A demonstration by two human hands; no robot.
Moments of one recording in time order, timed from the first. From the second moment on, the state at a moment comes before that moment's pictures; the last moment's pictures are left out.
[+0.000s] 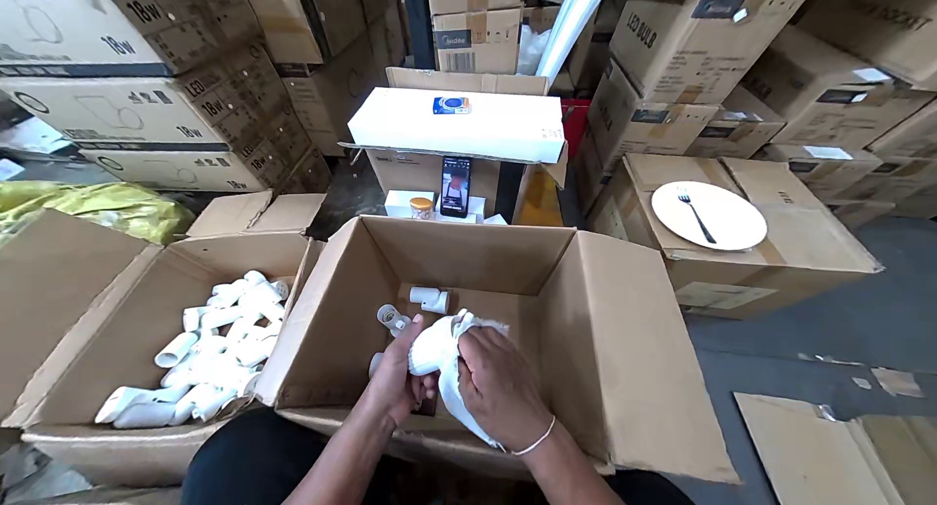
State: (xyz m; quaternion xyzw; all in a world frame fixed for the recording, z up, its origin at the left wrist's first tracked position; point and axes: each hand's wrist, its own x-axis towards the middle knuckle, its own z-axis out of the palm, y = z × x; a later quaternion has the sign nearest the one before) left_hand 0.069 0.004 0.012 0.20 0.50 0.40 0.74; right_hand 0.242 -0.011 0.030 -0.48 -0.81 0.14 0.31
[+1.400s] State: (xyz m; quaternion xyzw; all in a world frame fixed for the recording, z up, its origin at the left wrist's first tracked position) left_hand 0.047 0.005 0.005 0.63 0.56 0.48 0.23; right_hand 0.205 -0.001 0.024 -0.50 -0.52 0.47 0.50
